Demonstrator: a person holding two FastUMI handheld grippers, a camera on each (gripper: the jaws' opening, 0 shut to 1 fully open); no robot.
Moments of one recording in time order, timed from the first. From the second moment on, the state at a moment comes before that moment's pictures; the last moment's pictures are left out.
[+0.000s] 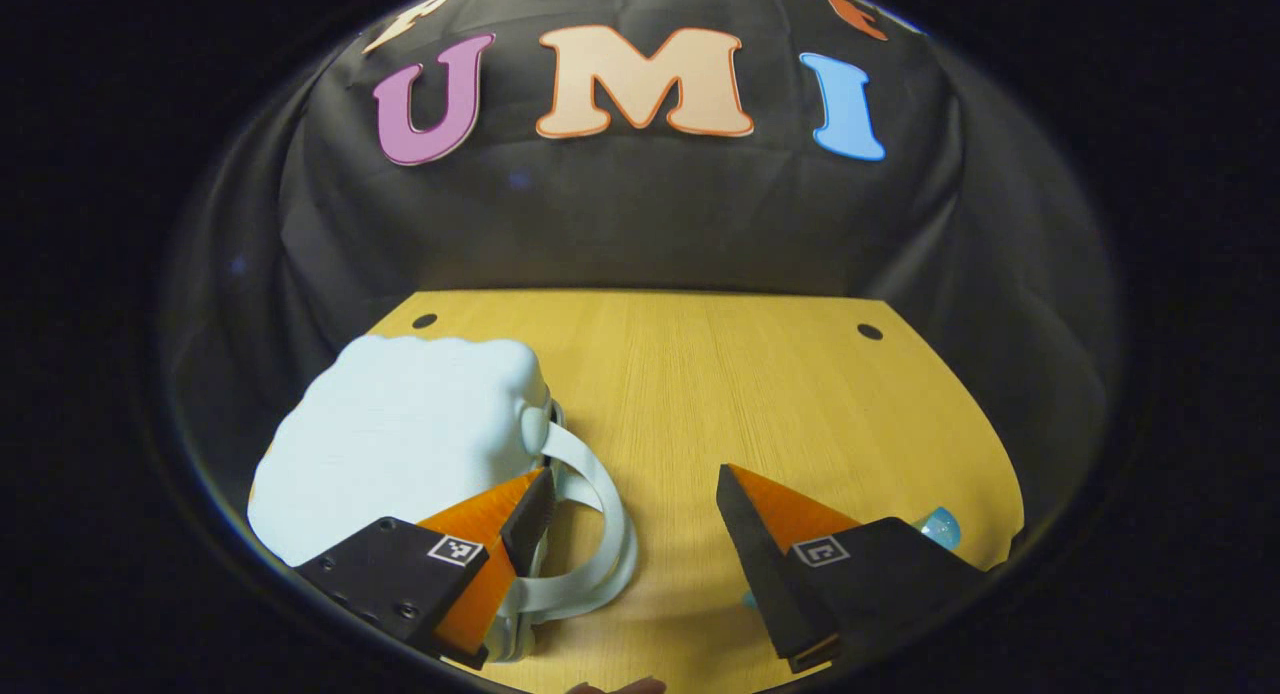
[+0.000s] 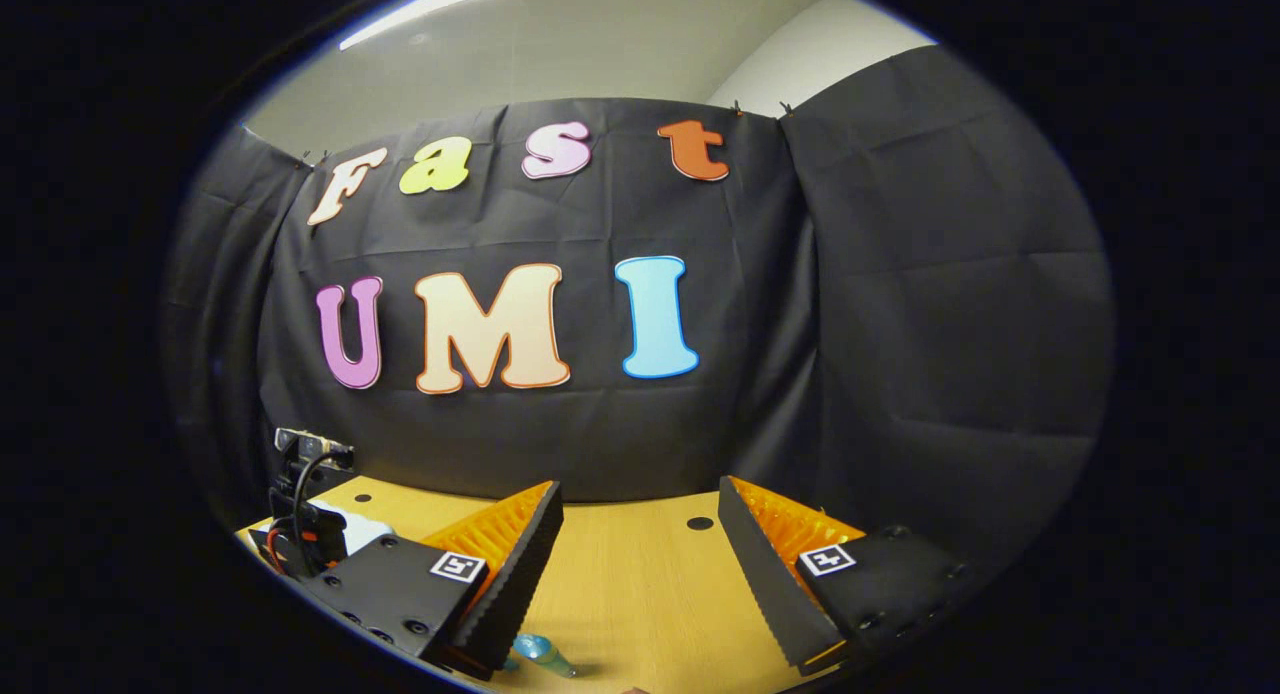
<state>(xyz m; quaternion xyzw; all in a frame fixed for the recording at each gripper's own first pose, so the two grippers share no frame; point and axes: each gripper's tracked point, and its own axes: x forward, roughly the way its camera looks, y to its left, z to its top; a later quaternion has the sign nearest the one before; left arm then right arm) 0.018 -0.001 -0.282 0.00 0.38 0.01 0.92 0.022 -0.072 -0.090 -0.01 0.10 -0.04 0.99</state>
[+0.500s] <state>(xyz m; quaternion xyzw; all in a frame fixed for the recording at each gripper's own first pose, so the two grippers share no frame) 0.016 0.001 -0.336 -0.01 0.46 0.01 0.89 0.019 -0.072 -0.101 -0.03 0.11 -0.05 0.99</state>
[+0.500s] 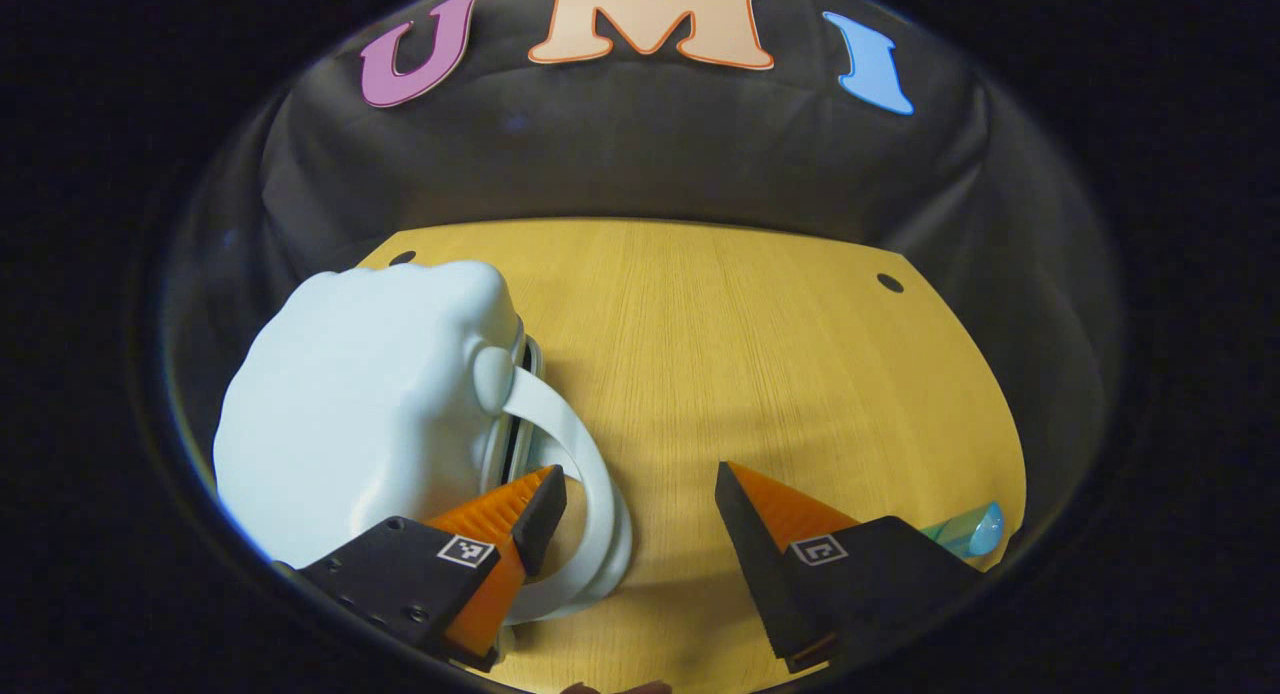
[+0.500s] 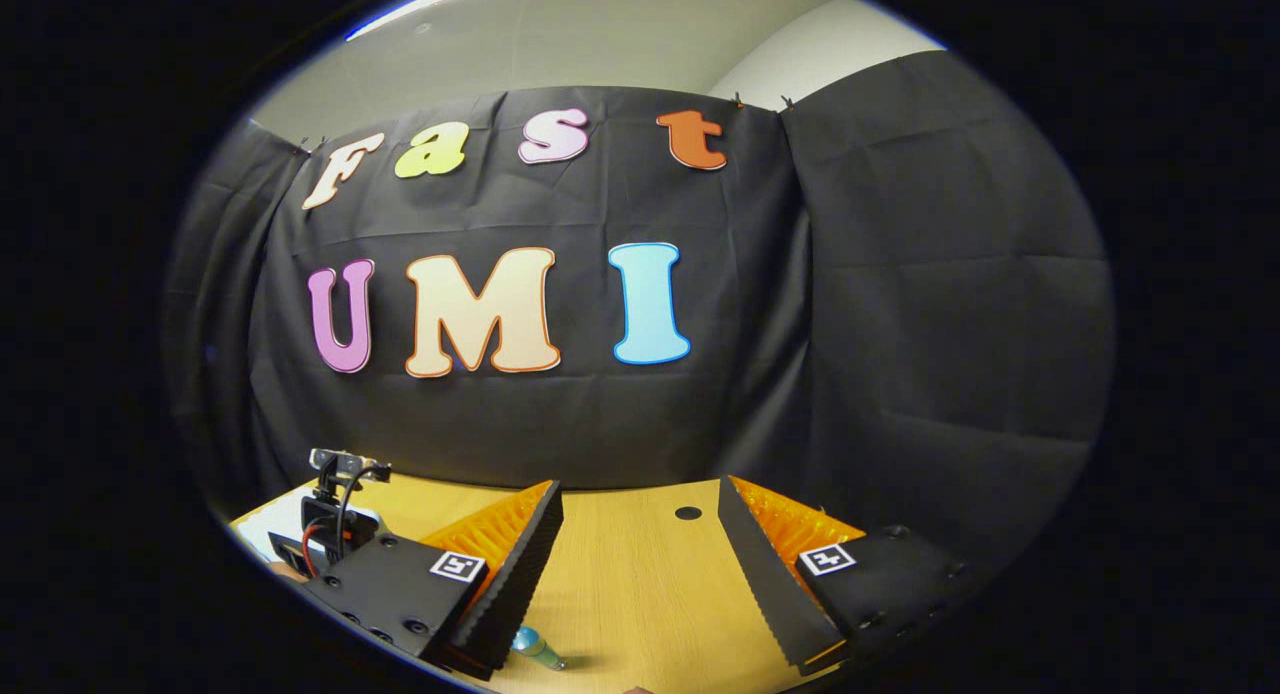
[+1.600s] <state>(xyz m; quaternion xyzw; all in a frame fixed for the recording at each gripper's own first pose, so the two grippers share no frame) 0.015 0.017 -0.310 0.03 0.48 -0.02 0.88 0.036 -0.041 -0.101 -0.01 0.09 0.00 1.00</state>
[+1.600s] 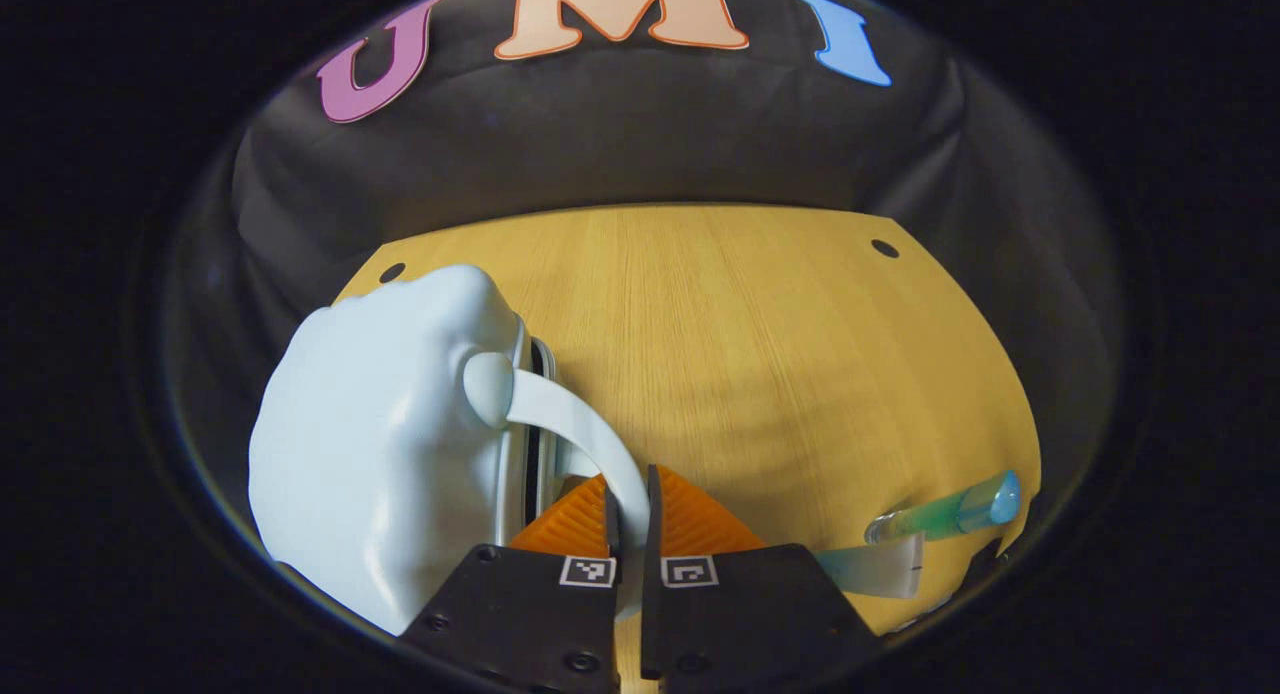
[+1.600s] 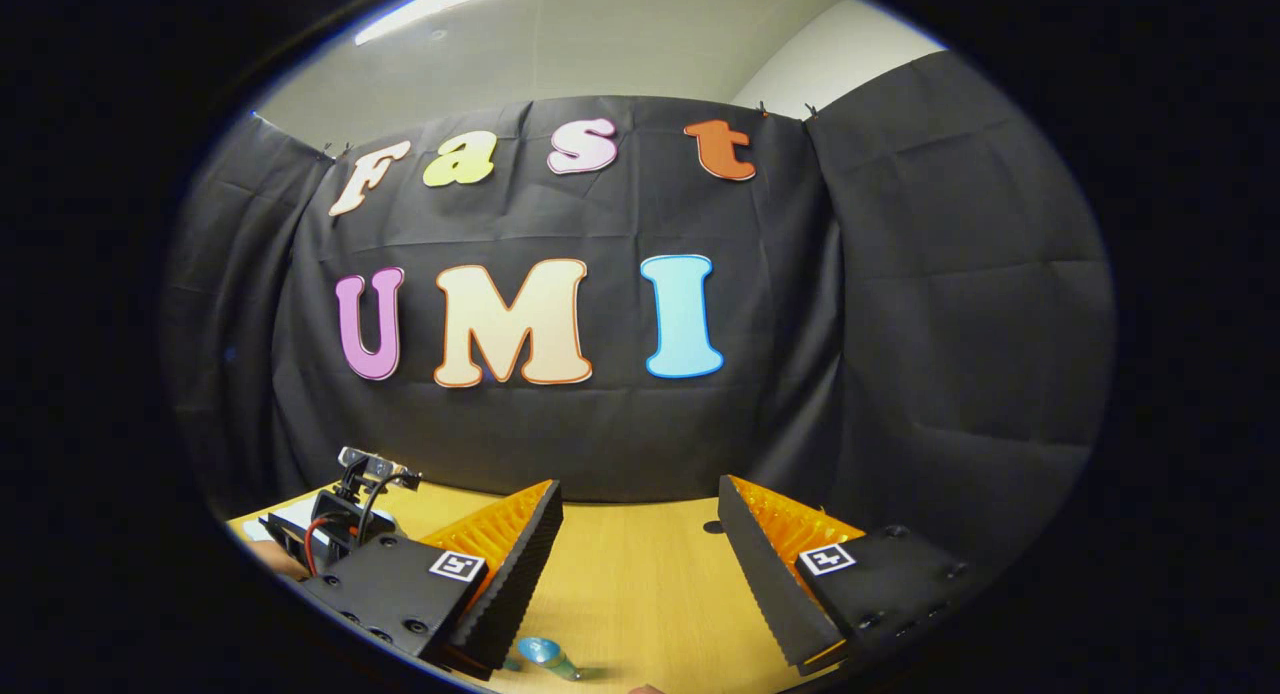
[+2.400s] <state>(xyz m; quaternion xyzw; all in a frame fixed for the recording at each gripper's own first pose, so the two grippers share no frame) 0.034 0.106 -0.158 0.04 0.38 -0.01 0.93 0.045 0.038 -0.105 0.03 0.08 0.06 0.99</state>
